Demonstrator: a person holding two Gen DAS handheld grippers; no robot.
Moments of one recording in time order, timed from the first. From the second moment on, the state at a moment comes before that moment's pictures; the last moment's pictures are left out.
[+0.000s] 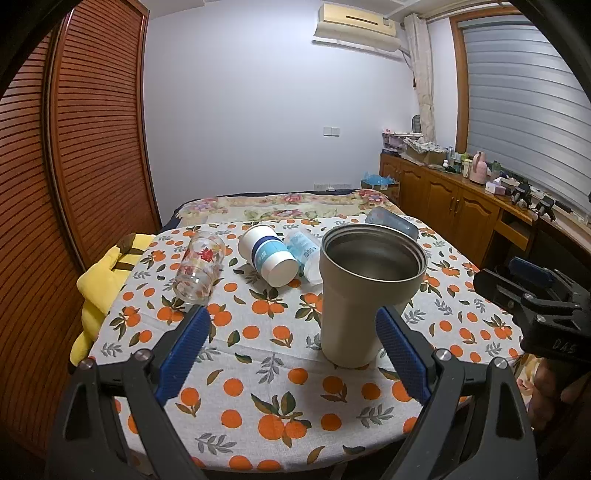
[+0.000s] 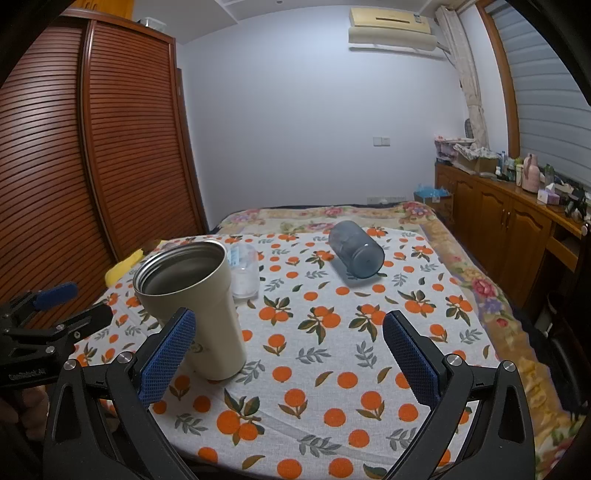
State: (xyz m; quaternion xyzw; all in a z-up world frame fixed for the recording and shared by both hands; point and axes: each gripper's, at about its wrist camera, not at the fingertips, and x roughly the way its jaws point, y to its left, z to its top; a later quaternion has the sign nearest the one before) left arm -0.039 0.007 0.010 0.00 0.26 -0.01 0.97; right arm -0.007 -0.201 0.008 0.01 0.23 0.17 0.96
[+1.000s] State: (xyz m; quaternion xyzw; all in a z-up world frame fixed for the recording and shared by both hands) left arm -0.039 0.006 0.014 0.00 0.25 -0.01 0.97; right arm -0.008 -0.202 0.010 0.01 0.23 0.16 0.96
